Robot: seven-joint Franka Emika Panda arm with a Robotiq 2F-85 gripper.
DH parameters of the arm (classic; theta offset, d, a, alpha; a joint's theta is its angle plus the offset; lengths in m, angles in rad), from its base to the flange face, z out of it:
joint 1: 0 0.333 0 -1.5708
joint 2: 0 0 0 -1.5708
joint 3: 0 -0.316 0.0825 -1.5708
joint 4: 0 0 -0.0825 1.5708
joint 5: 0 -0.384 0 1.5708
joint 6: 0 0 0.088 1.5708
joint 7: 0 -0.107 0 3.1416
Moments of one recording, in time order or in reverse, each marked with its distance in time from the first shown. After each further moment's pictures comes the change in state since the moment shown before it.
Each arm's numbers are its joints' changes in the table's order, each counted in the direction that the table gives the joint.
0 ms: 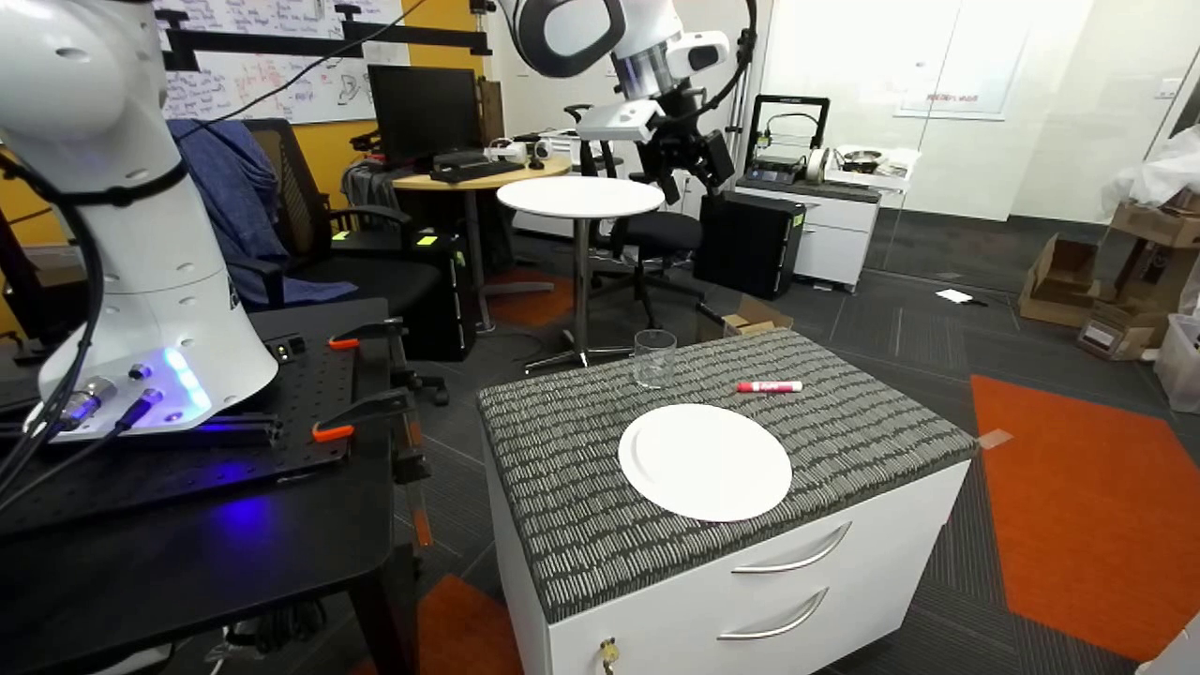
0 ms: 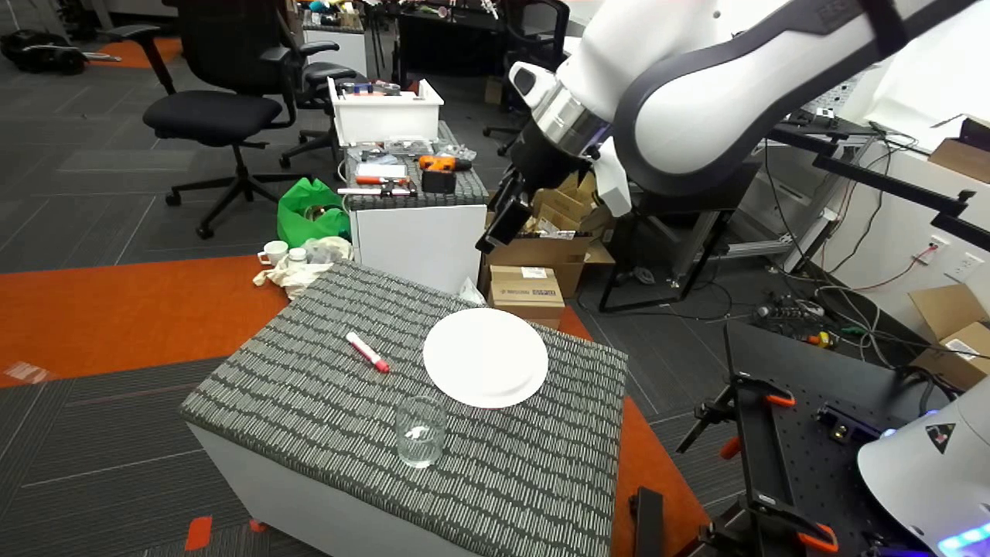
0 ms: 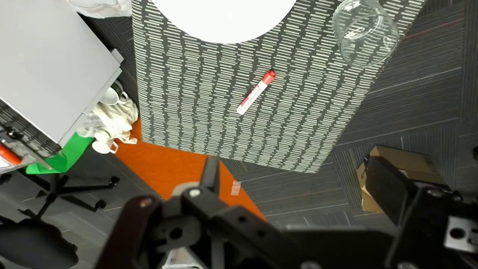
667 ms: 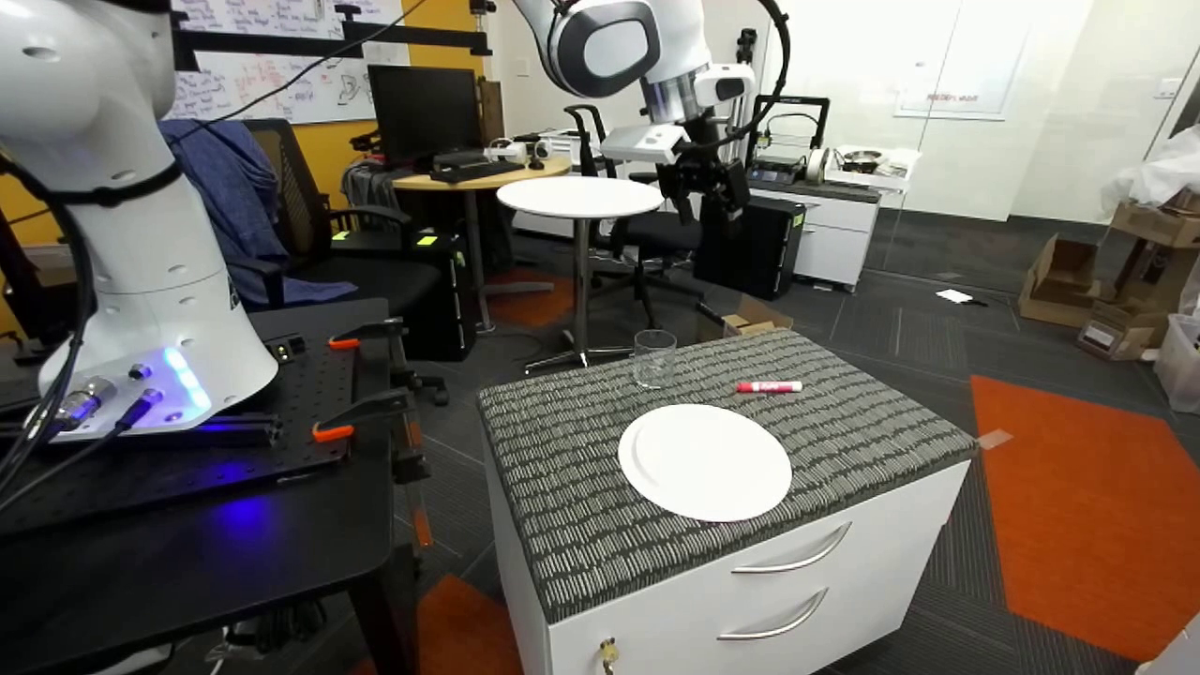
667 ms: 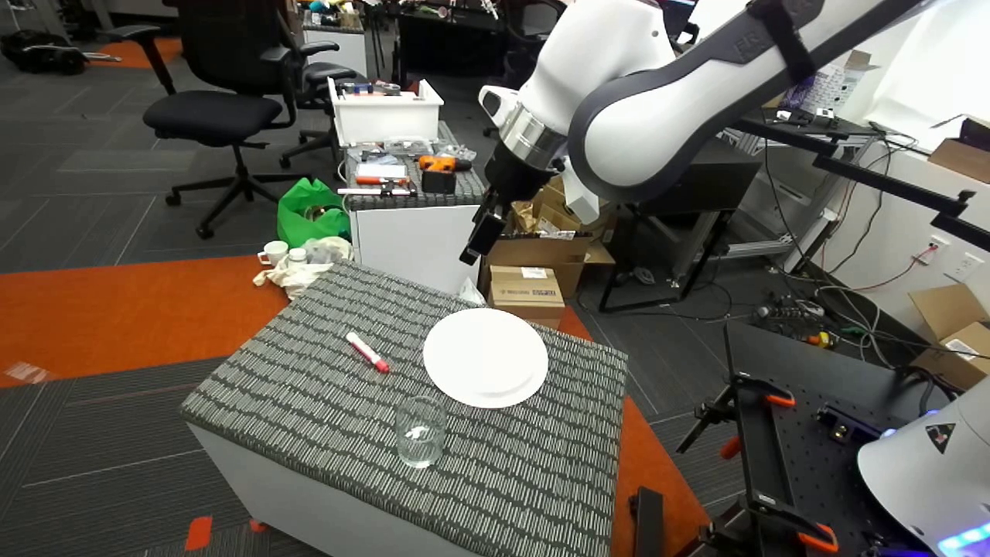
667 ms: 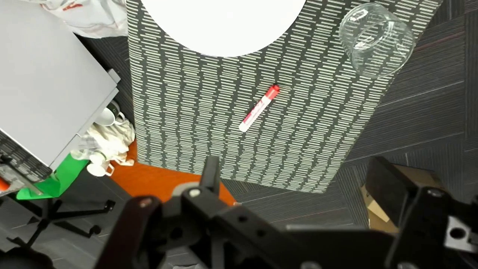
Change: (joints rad) arm -0.129 0.124 -0.112 0.129 0.061 0.072 -0.057
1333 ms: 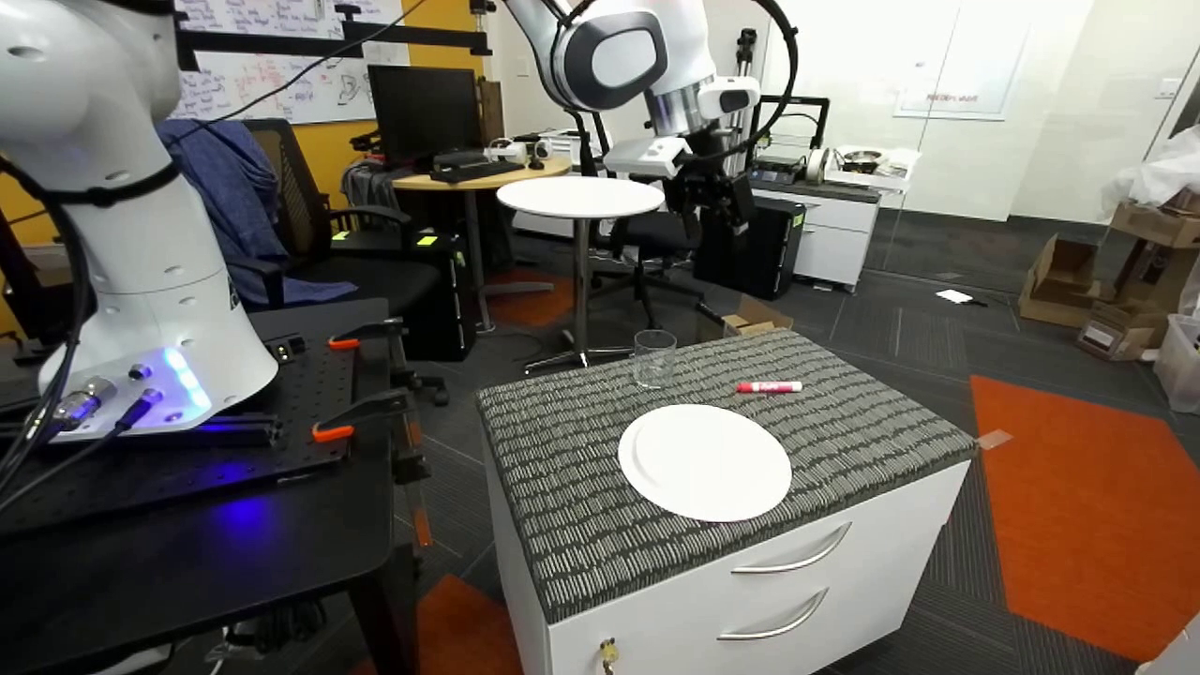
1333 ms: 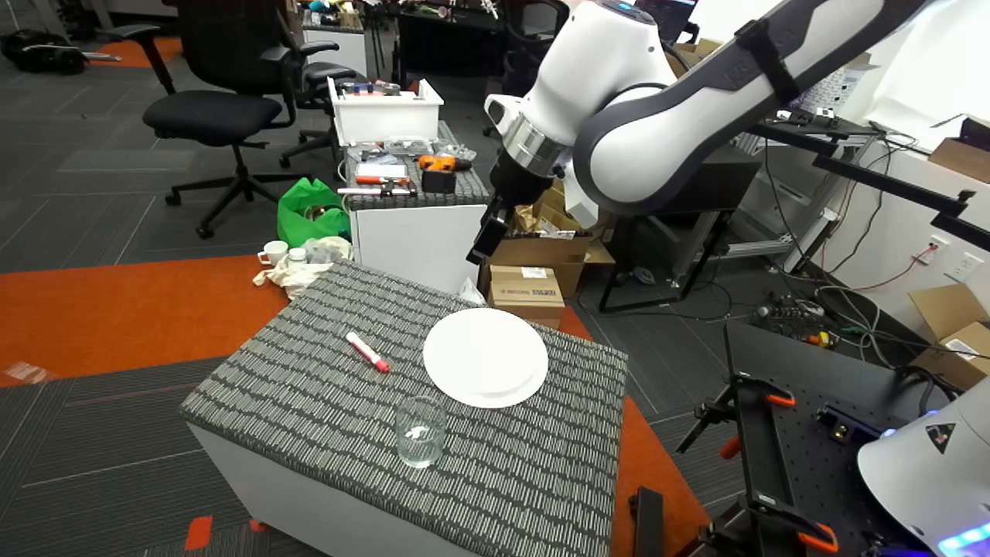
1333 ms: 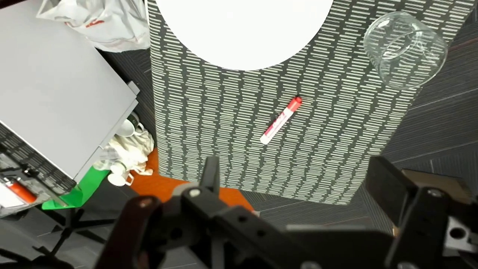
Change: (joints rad) arm -0.058 0.027 -0.019 -0.002 0.124 -0.023 -0.113
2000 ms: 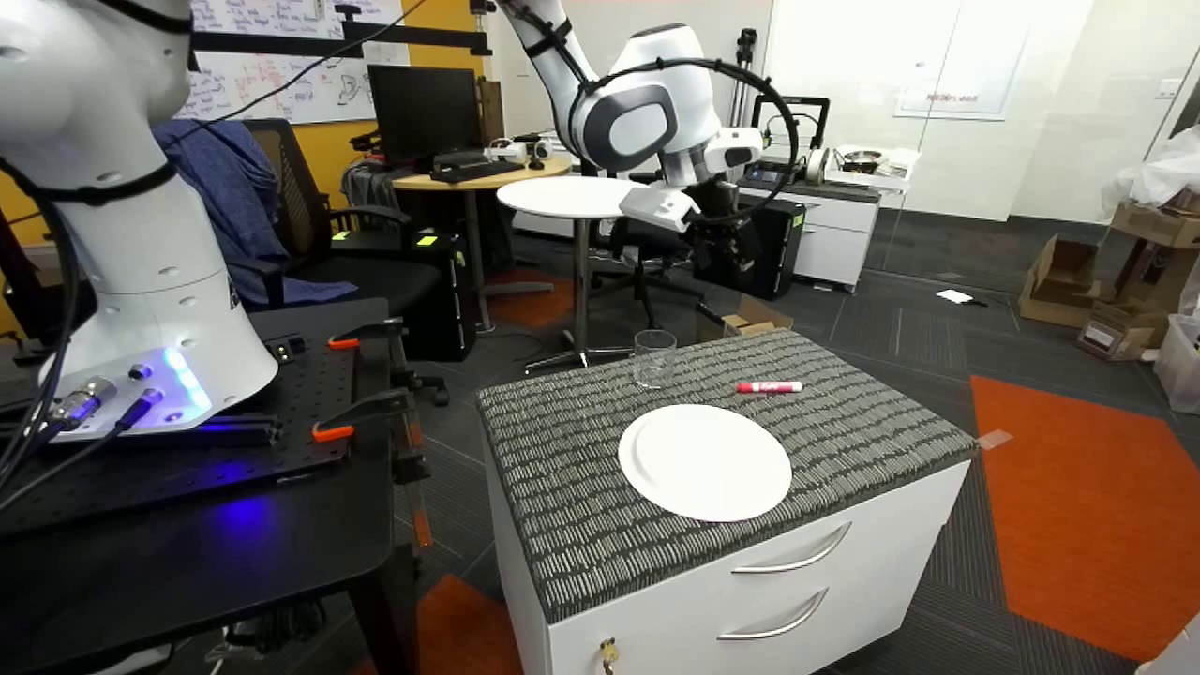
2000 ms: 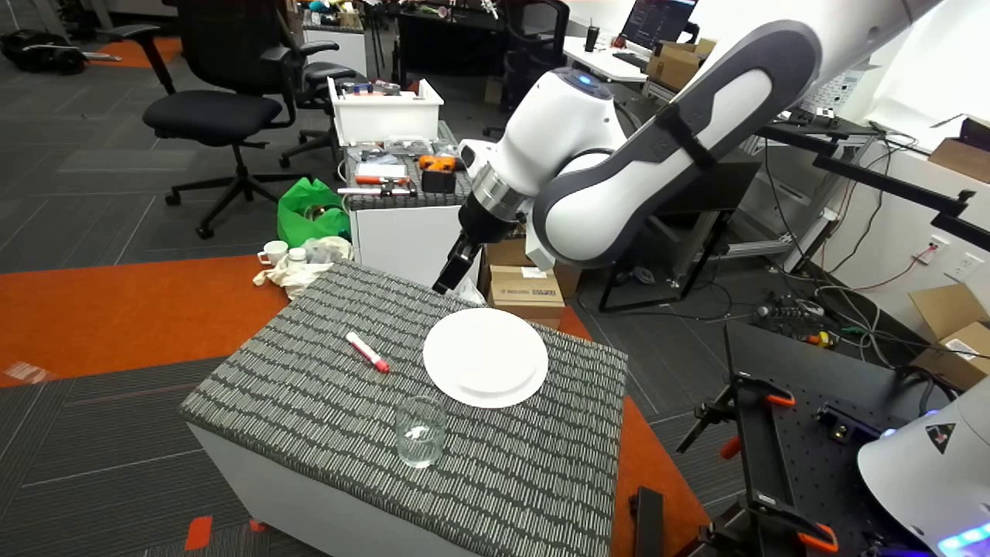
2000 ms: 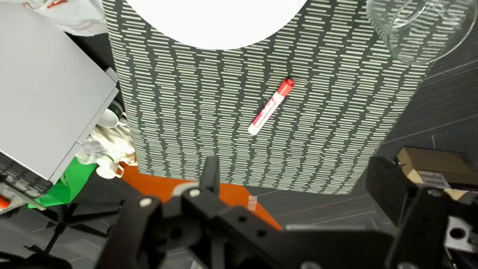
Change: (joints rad) arm -0.070 0.204 -0.100 0.111 -0.005 -0.156 -0.049
